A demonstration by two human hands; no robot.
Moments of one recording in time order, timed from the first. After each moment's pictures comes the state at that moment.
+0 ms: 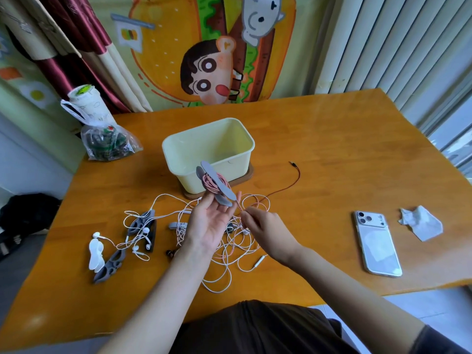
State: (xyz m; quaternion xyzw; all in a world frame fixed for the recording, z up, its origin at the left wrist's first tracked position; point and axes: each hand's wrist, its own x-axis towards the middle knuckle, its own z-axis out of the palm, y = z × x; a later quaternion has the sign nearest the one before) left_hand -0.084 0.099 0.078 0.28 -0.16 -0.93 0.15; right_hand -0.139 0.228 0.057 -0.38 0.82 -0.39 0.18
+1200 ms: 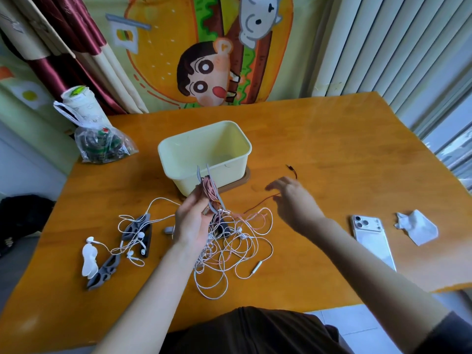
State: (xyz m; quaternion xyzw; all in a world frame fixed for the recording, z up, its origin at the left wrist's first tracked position) left_hand -0.089 0.080 0.068 0.36 -0.39 -0.82 0.21; right_hand -0.201 0.242 0.090 -0.33 0.92 -0.18 0.08
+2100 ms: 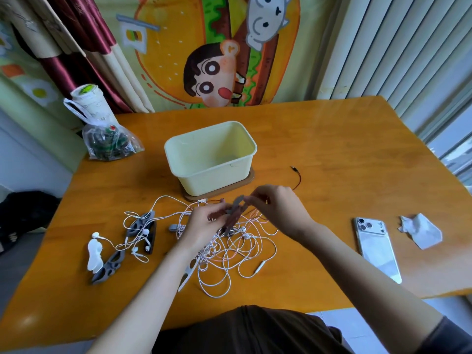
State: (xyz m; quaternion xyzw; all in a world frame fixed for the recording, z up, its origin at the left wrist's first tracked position) left_hand -0.068 0.074 0.059 0.22 -0.76 -0.61 0.06; right_hand -0.179 0.221 0.095 -0.40 0.86 -0.31 0.09
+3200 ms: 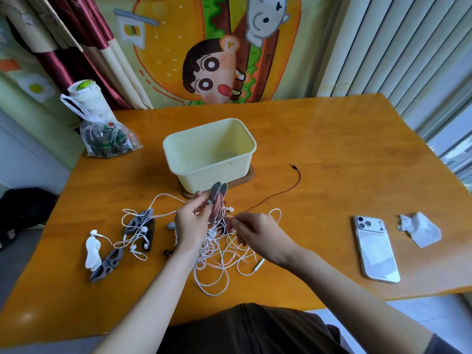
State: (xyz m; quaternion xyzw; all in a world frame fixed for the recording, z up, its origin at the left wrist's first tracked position) left_hand -0.072 0.068 0.030 0.36 -0.73 -0.53 0.23; right_hand -0.133 0.220 0.080 -0.40 0.79 -0.39 0.25
